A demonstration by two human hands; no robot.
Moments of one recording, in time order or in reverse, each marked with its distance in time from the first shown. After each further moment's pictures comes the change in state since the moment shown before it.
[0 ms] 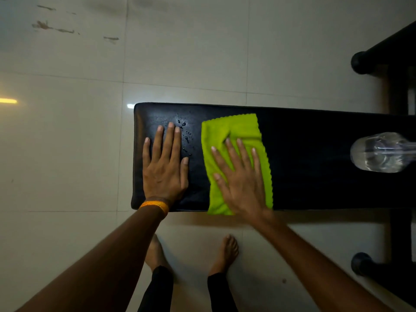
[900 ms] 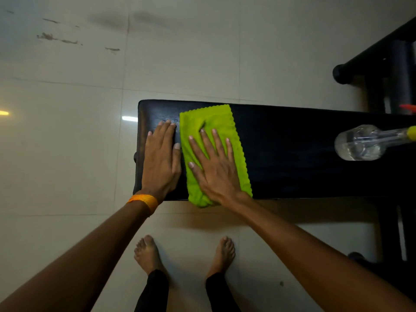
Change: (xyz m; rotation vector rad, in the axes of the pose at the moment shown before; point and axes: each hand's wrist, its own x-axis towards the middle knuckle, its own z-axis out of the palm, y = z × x) left_hand -0.001 -0.004 -0.026 -0.505 0.010 -0.068; right_hand 0.019 -0.048 -0.005 0.090 -0.008 -0.067
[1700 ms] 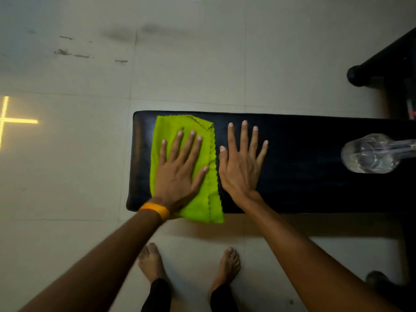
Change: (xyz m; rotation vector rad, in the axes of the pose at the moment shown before) left_hand 0.003 0.022 0.037 0.512 -0.162 0.230; right_hand 0.017 0.059 -0.004 0.017 0.140 0.423
